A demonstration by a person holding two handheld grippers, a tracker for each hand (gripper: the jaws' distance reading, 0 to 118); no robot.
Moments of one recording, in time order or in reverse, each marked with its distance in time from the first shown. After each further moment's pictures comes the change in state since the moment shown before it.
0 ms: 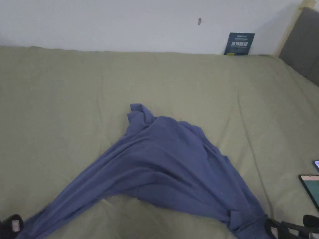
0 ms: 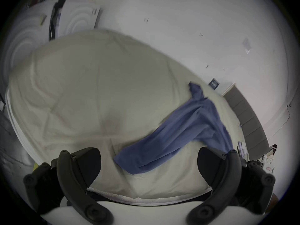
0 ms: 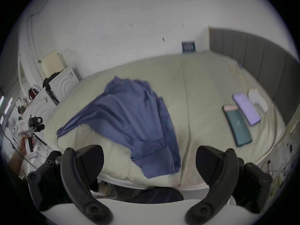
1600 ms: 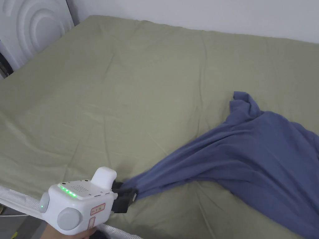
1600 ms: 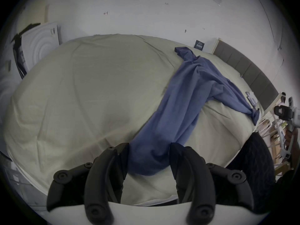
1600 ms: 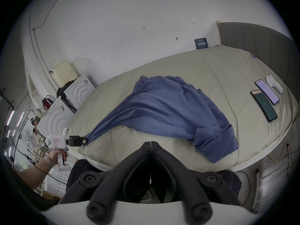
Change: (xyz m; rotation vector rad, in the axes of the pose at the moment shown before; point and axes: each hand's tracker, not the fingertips) left arm -0.058 -0.032 -0.098 -0.334 -0.009 -0.354; right arm -0.112 -0.019 -0.012 -0.019 0.154 -0.142
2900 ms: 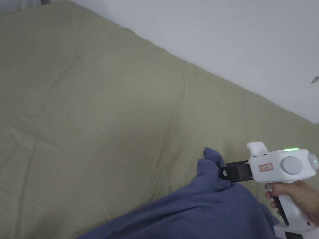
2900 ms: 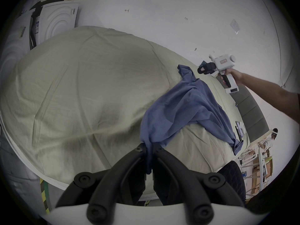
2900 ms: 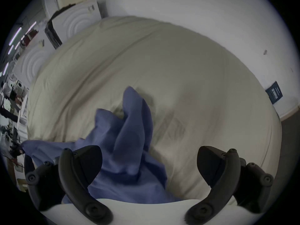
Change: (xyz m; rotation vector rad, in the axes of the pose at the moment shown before) left arm 0.018 0.026 0.025 0.042 -0.047 0.267; right arm -0.046 0.328 -0.493 -0.577 0.001 0.685
